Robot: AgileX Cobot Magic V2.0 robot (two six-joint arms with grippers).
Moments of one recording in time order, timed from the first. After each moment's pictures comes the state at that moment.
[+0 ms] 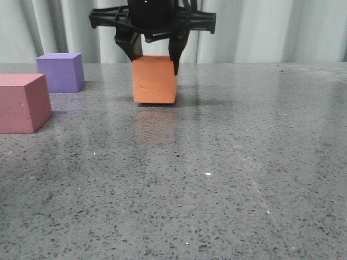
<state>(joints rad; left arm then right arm) -0.72 2.03 -1.91 0.39 1.08 -0.72 0.22 0.65 -0.76 -0.16 0.98 0.31</state>
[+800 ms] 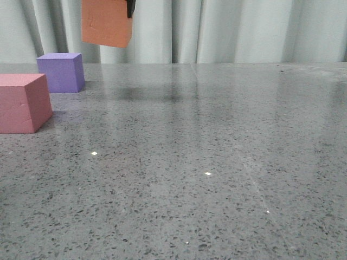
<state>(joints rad) -0.71 1.89 -1.94 0.59 1.24 -0.72 0.22 0.65 -0.76 -0.16 0.95 0.31</state>
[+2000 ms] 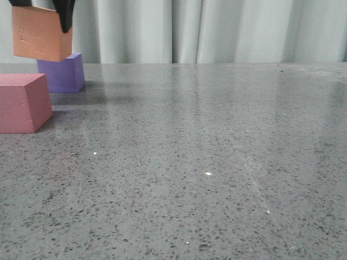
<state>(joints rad) -0.51 1.76 -1.73 0.46 1.23 -0.58 0.22 0.65 -0.76 -0.16 0.95 0.31</state>
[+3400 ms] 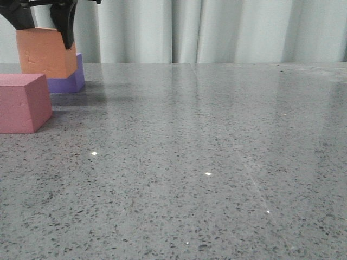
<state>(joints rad) -0.46 1.74 -1.62 0.38 1.08 -0.60 0.22 0.65 -0.76 -0.16 0.97 0.31</state>
